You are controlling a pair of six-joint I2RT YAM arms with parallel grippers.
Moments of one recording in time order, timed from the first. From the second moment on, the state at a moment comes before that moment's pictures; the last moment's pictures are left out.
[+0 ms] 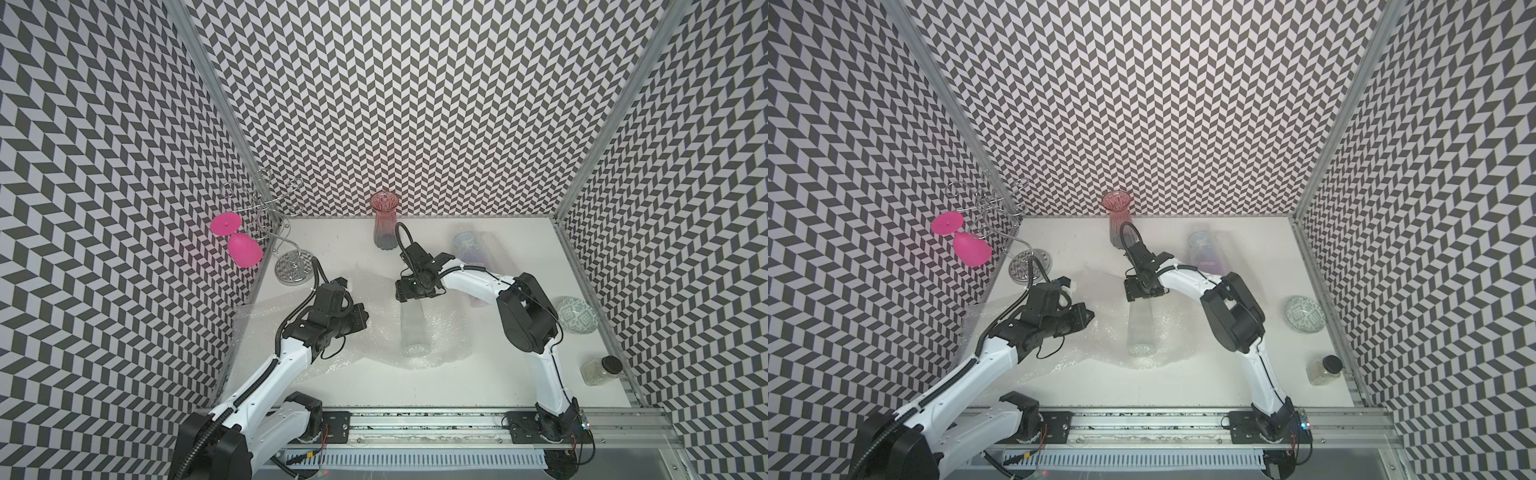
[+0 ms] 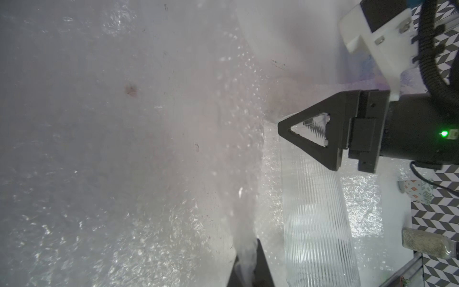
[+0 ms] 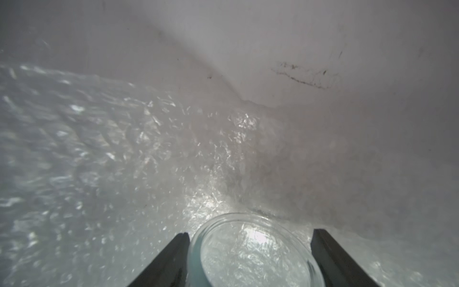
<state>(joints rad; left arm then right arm) -0.32 0.99 0.58 -0.38 0.27 -0.60 0.73 2.18 1.71 -0.70 -0.09 0.44</state>
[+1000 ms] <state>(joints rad) -0.47 0.97 0.68 -0.45 0.12 -0.62 0.72 2.02 1.46 -0.59 0.00 0.38</state>
